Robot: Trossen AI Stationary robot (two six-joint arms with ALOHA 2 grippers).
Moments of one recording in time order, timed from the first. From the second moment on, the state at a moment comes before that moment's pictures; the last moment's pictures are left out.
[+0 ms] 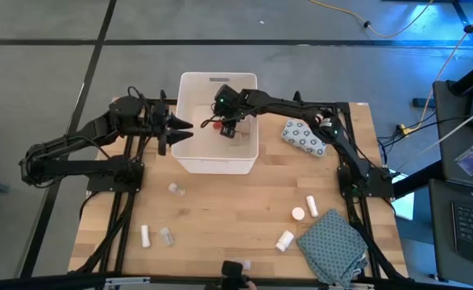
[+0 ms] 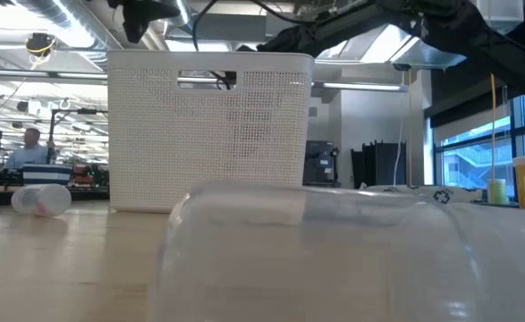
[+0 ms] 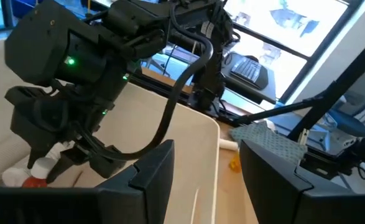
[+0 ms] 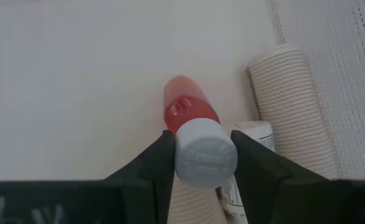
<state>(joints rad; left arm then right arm) 0.42 0.73 0.82 -0.29 0.31 -0.32 -0.40 2.33 2.09 -0.78 0.03 -0.22</state>
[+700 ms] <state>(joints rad) 0.42 0.73 0.82 -0.29 0.30 -0.31 -0.40 2.33 2.09 -0.62 0.00 -0.22</state>
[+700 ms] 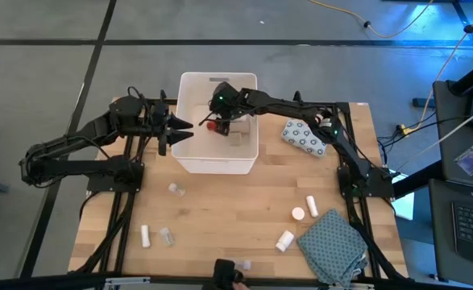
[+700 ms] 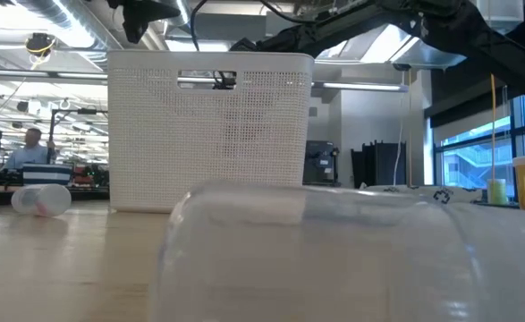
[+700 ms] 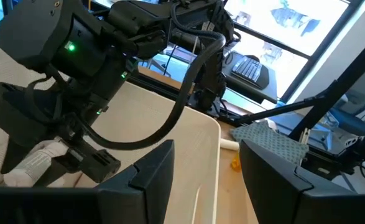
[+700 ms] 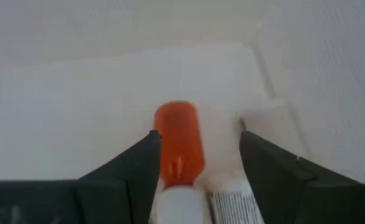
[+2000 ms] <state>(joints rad) 0.36 0.74 0.82 -0.37 0.39 -0.25 -0.08 2.10 2.36 -0.94 0.01 0.06</state>
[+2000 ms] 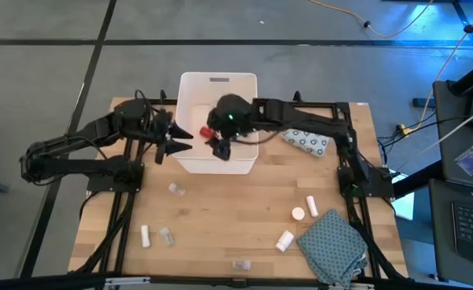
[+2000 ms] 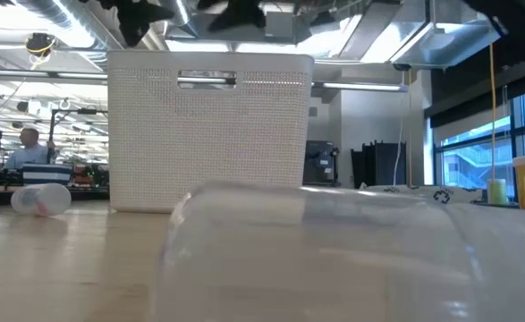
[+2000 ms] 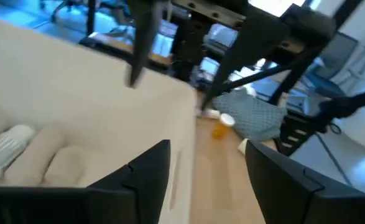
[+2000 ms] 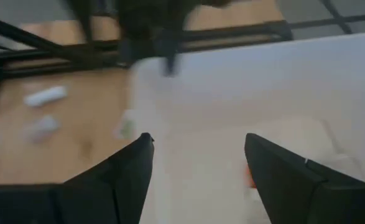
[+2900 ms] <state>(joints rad) -0.58 1.08 0.82 -0.81 -0.36 -0.39 0.51 2.04 2.11 -1.40 0.30 0.72</state>
